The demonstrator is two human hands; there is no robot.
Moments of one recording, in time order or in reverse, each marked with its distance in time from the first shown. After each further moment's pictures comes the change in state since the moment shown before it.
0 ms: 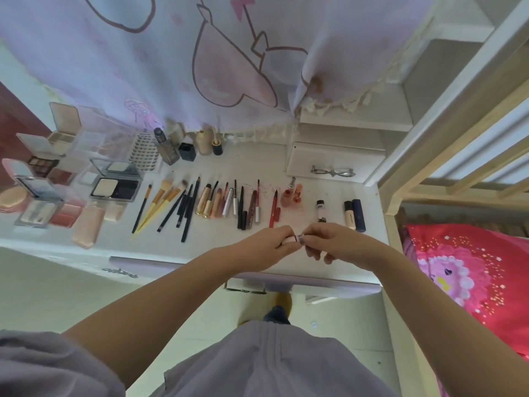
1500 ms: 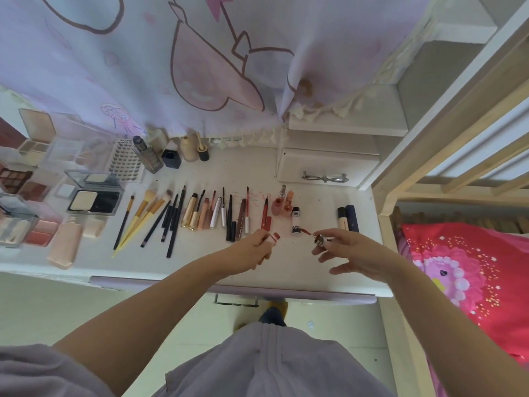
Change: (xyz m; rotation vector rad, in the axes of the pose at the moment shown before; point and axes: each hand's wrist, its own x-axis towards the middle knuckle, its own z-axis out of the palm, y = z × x) left_hand 0.026 -0.035 -0.005 -0.396 -0.040 -0.194; right_hand 0.002 0.039 -0.039 0.442 0.077 0.154
